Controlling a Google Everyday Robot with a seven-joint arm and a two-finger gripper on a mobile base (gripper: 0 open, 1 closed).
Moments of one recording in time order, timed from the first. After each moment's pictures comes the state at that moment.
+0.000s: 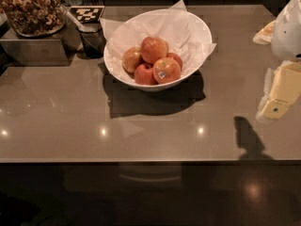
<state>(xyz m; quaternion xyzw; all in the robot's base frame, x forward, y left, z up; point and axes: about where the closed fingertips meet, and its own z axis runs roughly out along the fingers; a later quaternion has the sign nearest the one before) 0.438 -0.217 0.976 -0.60 0.78 -0.03 0.16</state>
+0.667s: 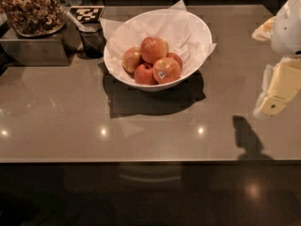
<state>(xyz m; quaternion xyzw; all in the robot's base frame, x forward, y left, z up) 0.443 -0.213 0.981 -0.60 0.78 -0.03 0.18</state>
